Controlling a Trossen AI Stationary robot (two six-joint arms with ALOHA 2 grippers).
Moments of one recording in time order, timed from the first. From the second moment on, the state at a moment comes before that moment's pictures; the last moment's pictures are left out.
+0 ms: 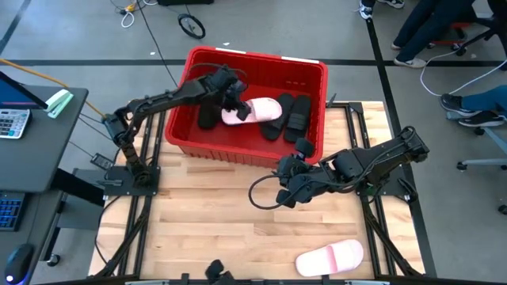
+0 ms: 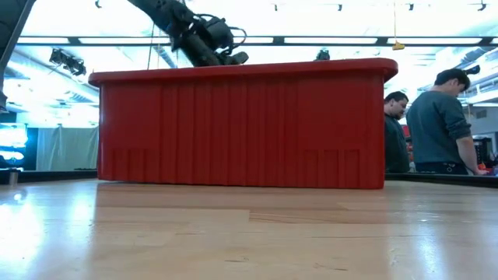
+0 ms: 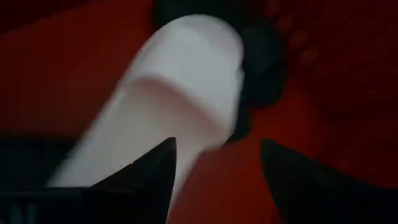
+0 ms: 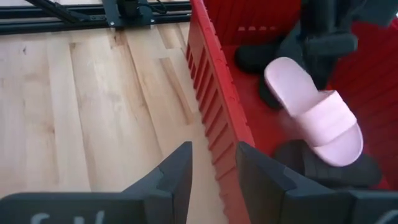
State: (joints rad) left arm 0.60 1.77 1.47 -0.51 0.20 -0.27; right arm 0.39 1.62 1.76 -1.06 0.66 0.48
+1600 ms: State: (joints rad) left arm 0.31 1.76 2.13 -0.87 0.05 0.05; right arm 0.91 1.63 1.13 -0.92 -0.17 2.36
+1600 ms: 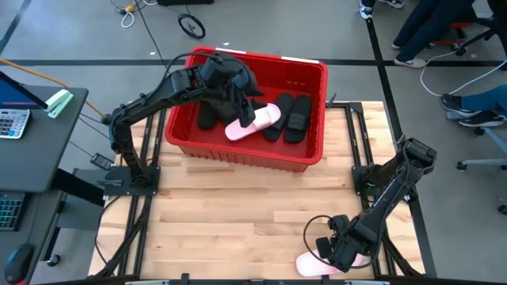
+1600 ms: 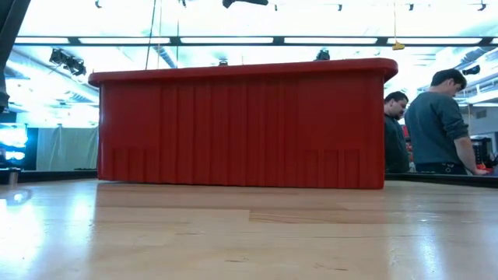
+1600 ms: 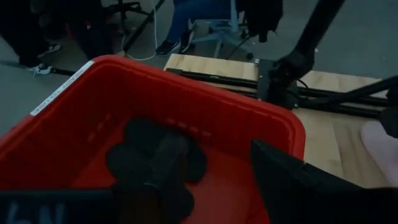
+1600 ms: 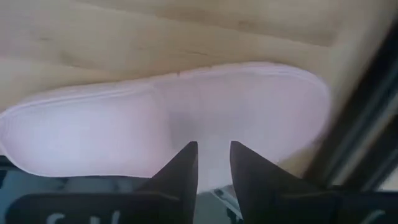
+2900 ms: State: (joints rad) left arm 0.31 1.76 2.13 -0.94 0.05 0.06; right arm 0.72 1.63 1.09 -0.94 -0.10 1.73
